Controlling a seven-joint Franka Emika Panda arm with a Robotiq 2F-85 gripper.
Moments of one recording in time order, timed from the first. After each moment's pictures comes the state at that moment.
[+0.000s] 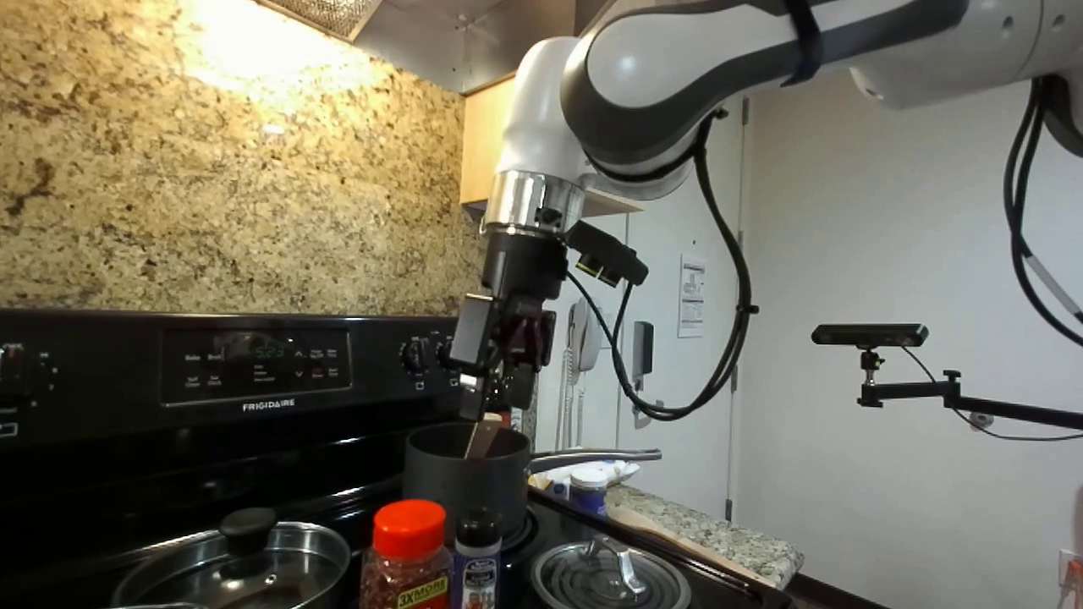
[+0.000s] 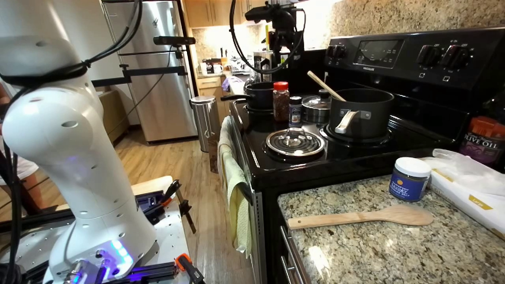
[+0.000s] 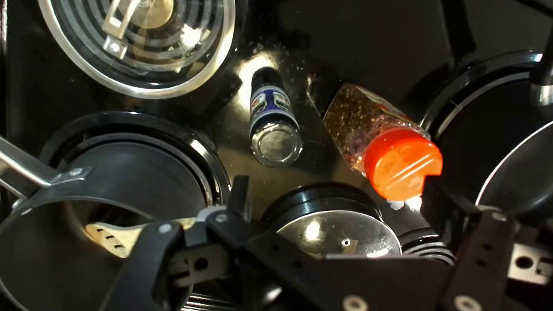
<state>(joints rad) 0.11 -0.02 0.11 -1.90 0.05 2.01 0.16</state>
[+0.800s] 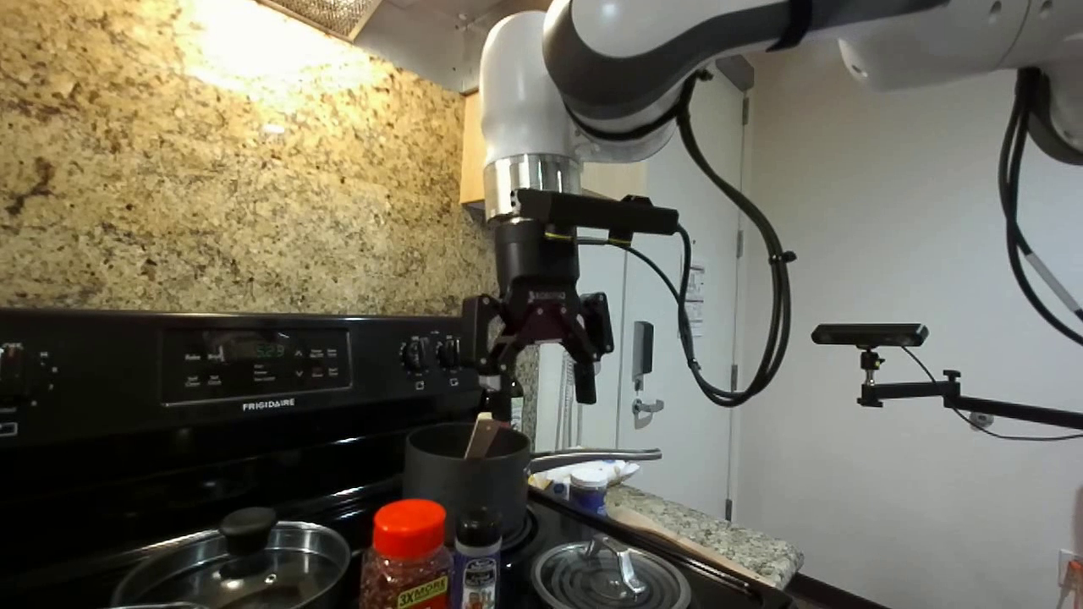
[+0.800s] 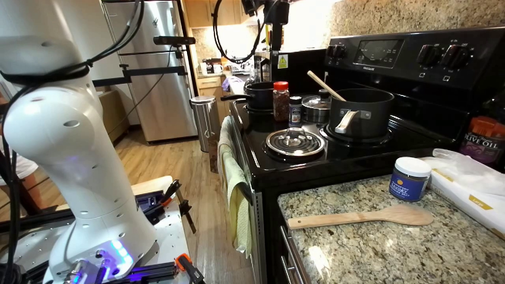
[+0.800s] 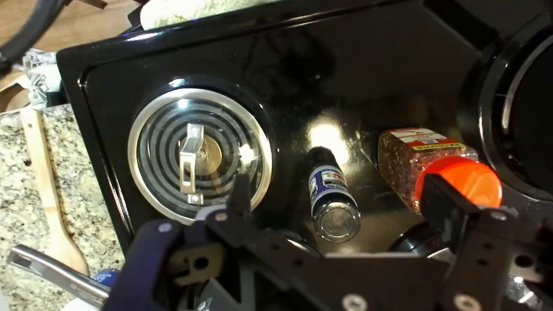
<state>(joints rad) 0.12 0.02 0.12 -1.77 0.00 1.68 0.74</state>
